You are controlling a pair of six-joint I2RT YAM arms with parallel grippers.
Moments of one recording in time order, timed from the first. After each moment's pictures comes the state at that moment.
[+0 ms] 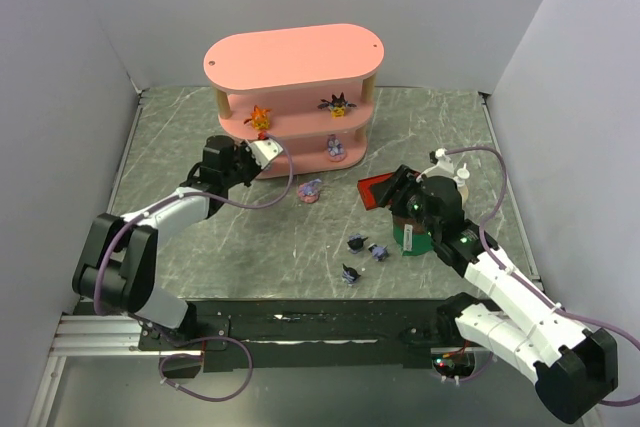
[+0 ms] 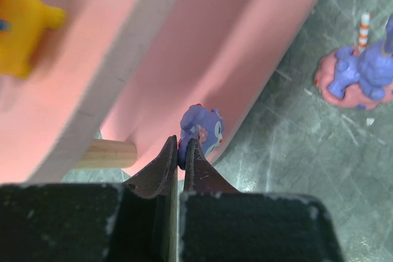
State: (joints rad) left arm -0.32 1.48 0.81 0.26 0.25 0.59; right arm 0.49 0.83 0.61 -0.16 0.11 0.76
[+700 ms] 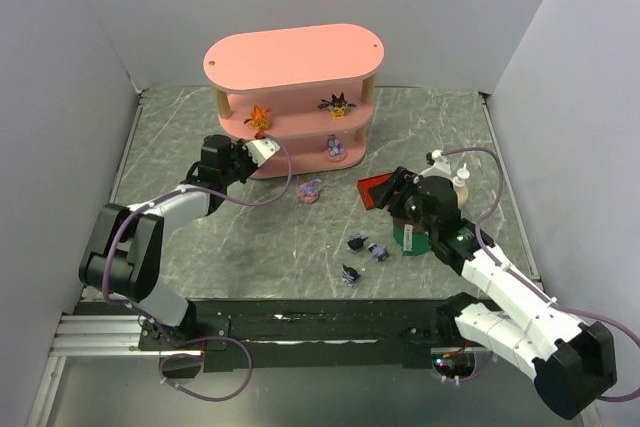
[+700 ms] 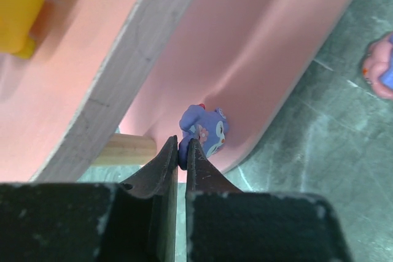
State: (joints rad) left arm -0.28 1.55 0.81 0.33 0.23 0.65; right arm 0.49 0.86 0.60 -0.15 0.11 0.76
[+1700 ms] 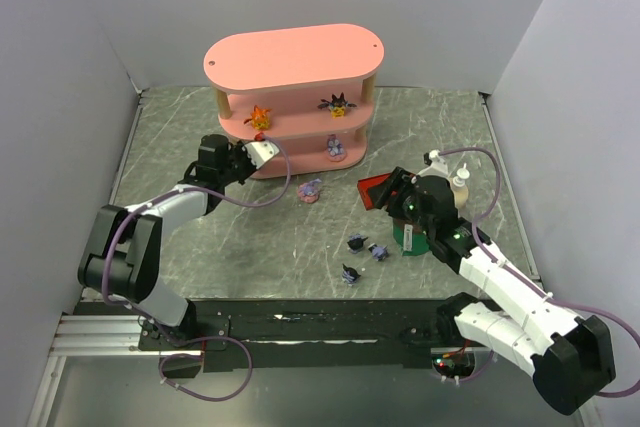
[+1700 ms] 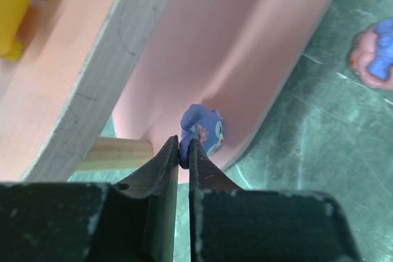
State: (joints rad) left arm -0.27 1.55 0.81 0.31 0.29 0.70; right arm 0.49 0.89 0.59 -0.13 0.11 0.76
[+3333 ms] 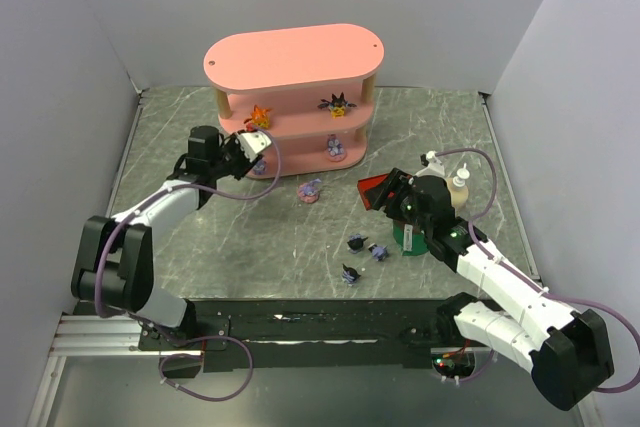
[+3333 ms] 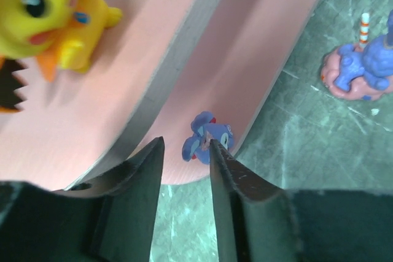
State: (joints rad) left arm -0.22 1.49 0.87 0.18 0.42 0.65; right arm 0.49 0.92 0.58 -0.11 0.09 0.78
